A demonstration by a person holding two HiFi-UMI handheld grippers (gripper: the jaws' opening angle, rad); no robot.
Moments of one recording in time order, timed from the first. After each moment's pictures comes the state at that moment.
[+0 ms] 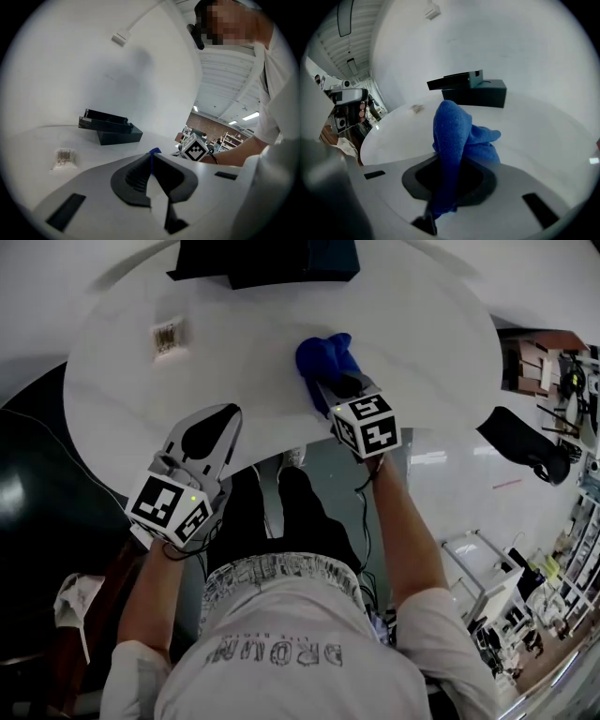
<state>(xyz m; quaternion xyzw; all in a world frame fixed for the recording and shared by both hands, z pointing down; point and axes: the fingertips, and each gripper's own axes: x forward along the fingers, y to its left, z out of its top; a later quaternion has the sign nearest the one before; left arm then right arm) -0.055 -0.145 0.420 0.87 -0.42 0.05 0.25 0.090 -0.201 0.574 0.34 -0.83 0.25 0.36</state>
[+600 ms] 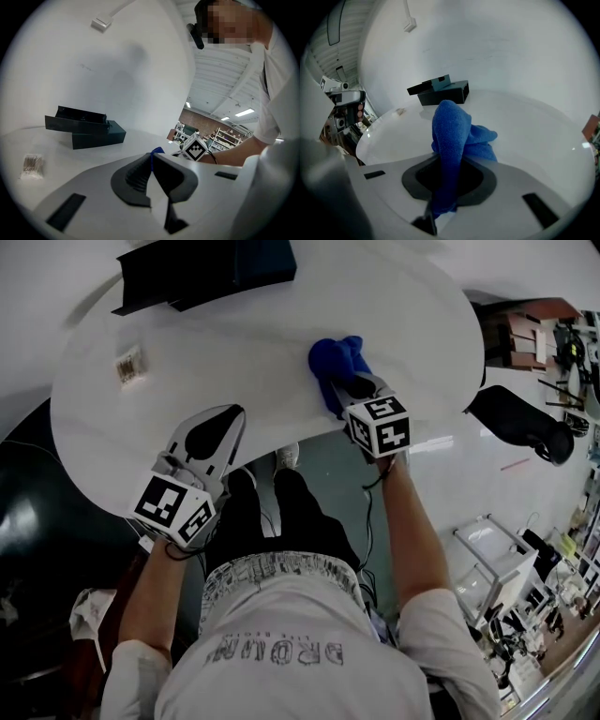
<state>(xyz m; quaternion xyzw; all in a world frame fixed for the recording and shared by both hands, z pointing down) 0.038 -0.171 0.417 0.89 -0.37 0.07 0.25 0.210 -0.211 0.575 0.40 -0.81 0.28 0.34</state>
